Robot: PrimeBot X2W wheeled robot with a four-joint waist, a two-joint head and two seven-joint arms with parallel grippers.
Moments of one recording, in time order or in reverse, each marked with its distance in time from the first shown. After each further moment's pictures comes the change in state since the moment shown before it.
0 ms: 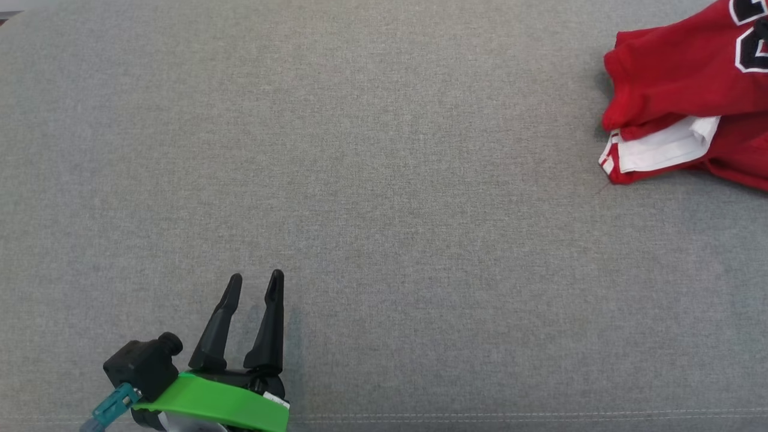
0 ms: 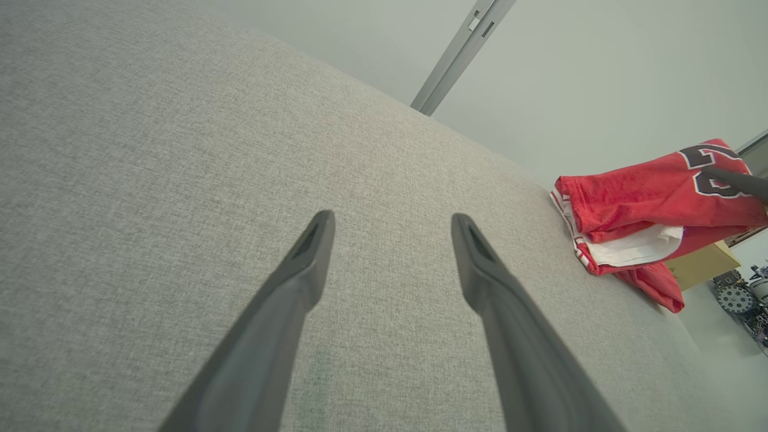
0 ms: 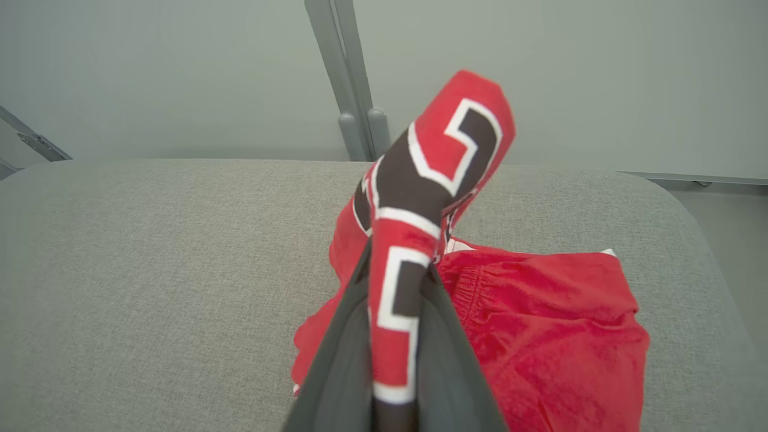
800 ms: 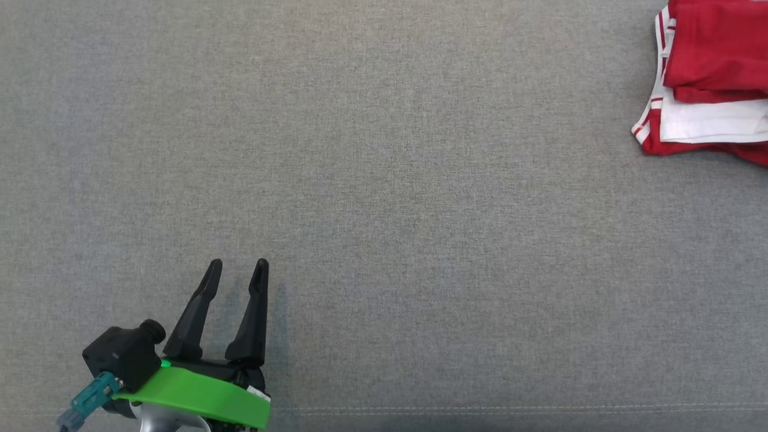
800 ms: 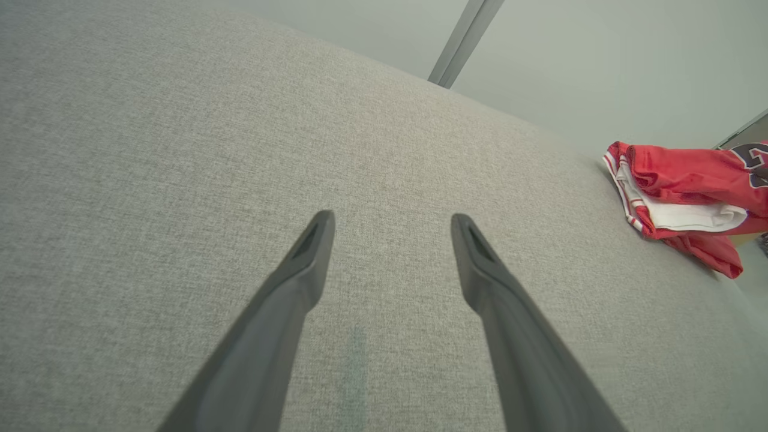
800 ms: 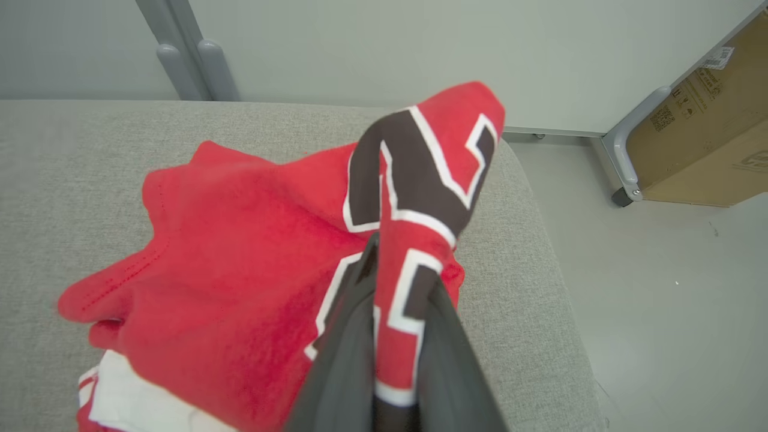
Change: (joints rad) left arm -0.015 0.067 0.019 -0.063 0.060 0.014 0.052; right arm -0.031 -0.091 0.029 0.138 -0.137 -0.130 -0.026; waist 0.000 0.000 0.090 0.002
